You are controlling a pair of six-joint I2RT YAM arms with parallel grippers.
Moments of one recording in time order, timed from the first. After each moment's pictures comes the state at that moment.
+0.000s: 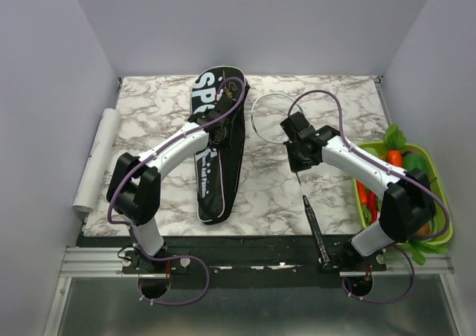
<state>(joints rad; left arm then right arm) -0.58 1.74 1.39 -0.67 -0.27 -0.36 0.58 1.56 1.19 -0.82 0.19 0.36</state>
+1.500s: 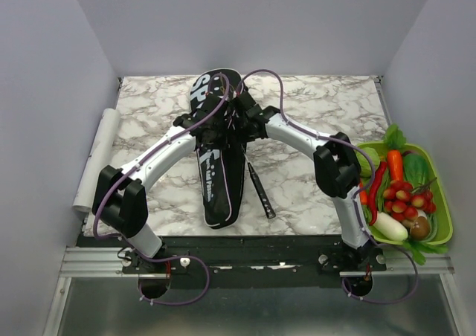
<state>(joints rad) -0.55 1.60 1.35 -0.67 -0.06 -0.43 0.71 2.17 1.81 -0.61 0.12 0.40</state>
